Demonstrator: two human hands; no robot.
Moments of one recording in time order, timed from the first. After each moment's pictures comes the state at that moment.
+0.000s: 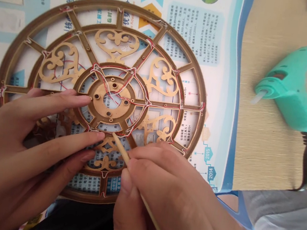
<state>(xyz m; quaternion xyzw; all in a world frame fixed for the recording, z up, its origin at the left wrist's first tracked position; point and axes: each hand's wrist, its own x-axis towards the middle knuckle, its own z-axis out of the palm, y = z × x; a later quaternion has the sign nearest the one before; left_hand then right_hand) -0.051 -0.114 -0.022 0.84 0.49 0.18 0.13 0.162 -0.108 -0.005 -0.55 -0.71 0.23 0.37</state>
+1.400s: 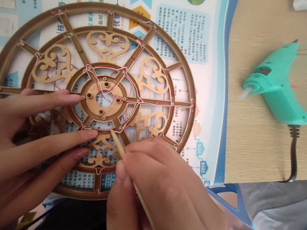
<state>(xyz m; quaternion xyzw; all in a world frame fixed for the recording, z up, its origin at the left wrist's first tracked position) -0.049 -0.111 -0.020 0.85 0.48 0.19 0.11 0.168 -0.134 0.007 -0.60 -0.67 0.21 0.39</state>
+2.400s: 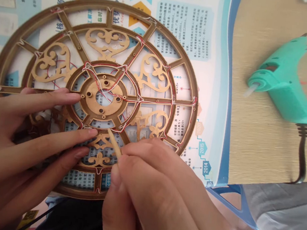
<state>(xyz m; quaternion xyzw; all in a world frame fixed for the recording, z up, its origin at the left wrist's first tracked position) -0.050 -0.112 -0.018 0.85 0.48 0.18 0.12 0.175 -0.139 0.005 -0.60 -0.69 0.20 0.35</state>
